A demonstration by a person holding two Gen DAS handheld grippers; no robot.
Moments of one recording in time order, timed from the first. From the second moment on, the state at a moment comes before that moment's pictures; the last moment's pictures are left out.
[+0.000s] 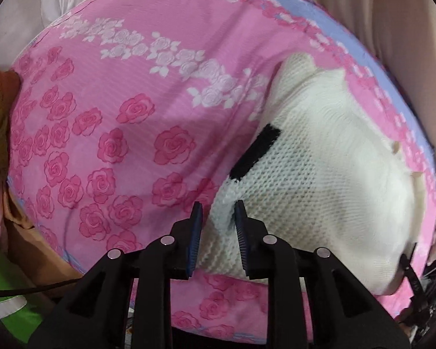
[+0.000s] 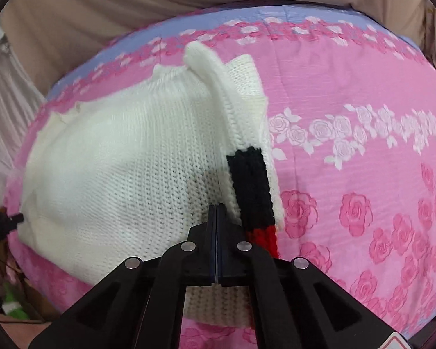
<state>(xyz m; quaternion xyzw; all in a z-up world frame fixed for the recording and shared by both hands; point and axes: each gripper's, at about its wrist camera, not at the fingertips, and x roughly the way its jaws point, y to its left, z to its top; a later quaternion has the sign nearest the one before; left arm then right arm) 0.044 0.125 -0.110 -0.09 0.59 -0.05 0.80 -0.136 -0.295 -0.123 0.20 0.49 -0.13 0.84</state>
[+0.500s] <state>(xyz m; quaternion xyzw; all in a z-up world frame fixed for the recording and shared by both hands) 0.087 0.099 -0.123 -0.16 0.59 -0.08 0.78 -0.051 -0.152 -0.119 0.08 0.52 0.03 0.85</state>
